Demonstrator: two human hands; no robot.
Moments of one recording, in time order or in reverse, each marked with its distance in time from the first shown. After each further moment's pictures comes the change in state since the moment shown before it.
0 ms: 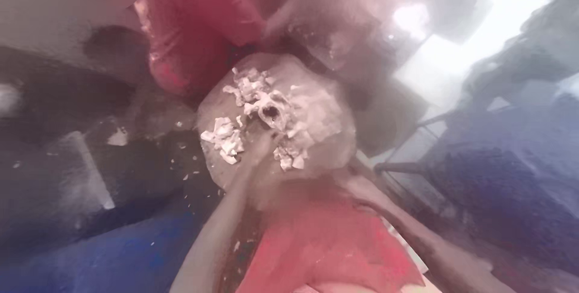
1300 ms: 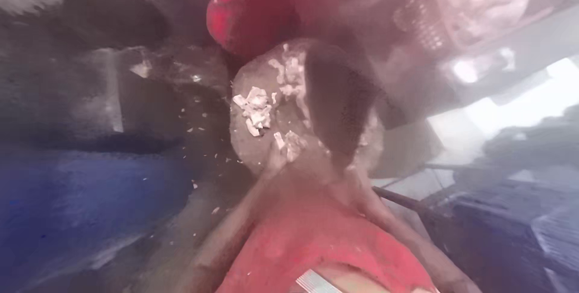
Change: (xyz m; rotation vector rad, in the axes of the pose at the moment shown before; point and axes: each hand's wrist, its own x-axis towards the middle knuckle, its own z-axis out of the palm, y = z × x) left_hand -0.094 -0.043 0.086 -0.578 0.332 -0.472; right_hand 0.031 -0.157 -0.108 0.808 0.583 -0.399
